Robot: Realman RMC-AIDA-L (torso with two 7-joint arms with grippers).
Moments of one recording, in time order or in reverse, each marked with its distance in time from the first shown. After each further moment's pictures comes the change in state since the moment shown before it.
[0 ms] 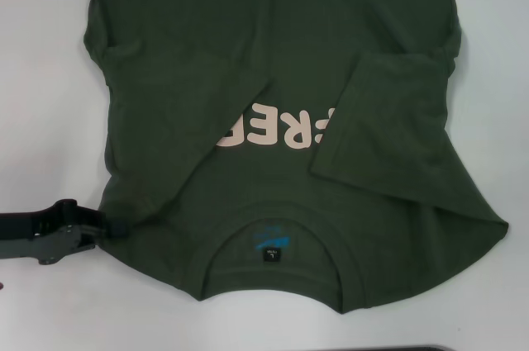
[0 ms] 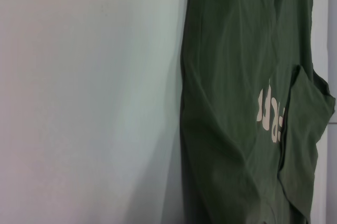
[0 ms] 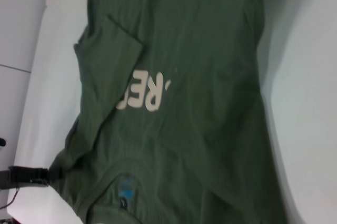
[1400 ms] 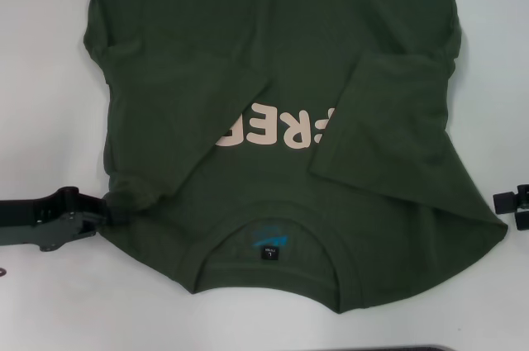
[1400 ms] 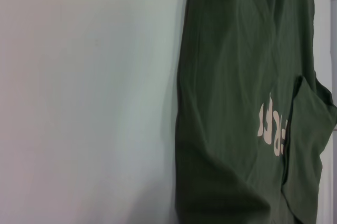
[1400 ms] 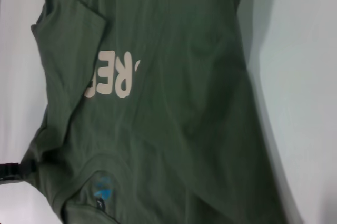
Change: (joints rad) left arm -0.024 0.005 0.000 -0.008 0.000 -0.032 -0.002; right arm 0.070 0.035 -0.051 0.140 -0.084 0.155 0.076
